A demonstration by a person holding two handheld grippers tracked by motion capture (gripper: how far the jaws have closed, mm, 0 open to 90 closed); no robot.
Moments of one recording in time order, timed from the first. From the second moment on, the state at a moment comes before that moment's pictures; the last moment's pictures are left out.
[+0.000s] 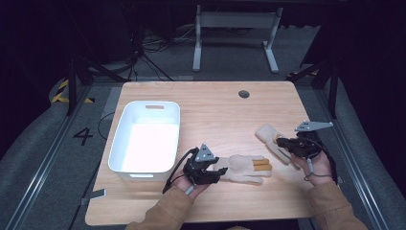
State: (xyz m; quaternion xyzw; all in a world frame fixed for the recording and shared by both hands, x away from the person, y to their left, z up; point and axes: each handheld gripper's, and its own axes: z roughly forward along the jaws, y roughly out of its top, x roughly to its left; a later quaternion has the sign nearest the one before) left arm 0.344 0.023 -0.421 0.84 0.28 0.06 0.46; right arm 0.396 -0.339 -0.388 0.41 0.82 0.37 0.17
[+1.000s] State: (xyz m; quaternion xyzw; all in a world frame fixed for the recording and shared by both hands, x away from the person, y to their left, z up) left arm 0.344 0.028 -0.425 0.85 0.29 0.06 0.44; right arm 0.426 -0.378 -0.429 0.47 0.81 0.30 0.18
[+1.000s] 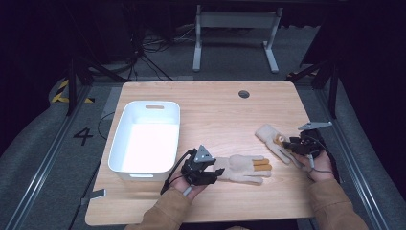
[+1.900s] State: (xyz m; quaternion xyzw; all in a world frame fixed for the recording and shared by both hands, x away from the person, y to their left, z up) left arm 0.348 0.025 -0.428 0.85 0.30 0.06 0.42; right arm 0.429 -0.373 -0.438 0.48 0.82 0.26 0.16
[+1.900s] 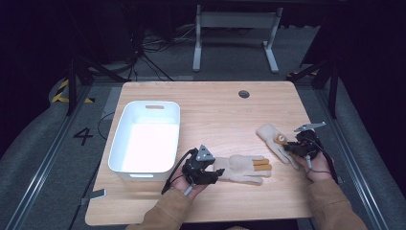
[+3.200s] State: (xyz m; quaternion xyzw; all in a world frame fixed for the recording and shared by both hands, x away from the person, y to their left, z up) left arm 0.349 0.027 -0.409 0.86 0.29 0.03 0.42; right arm 0.386 -0.373 -0.366 0.41 0.81 0.36 0.21
